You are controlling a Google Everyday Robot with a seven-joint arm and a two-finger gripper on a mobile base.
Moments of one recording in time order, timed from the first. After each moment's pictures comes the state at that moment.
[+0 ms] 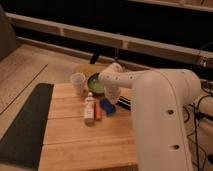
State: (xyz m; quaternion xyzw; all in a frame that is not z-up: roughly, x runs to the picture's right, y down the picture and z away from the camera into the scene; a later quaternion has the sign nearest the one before) arm 0.057 0.090 0.917 -0.25 0.20 0.49 0.81
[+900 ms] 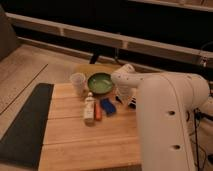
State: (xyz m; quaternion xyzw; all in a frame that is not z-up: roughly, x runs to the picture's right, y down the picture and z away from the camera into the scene) arm 0.155 0.090 0.919 -0.22 0.26 0.51 0.79
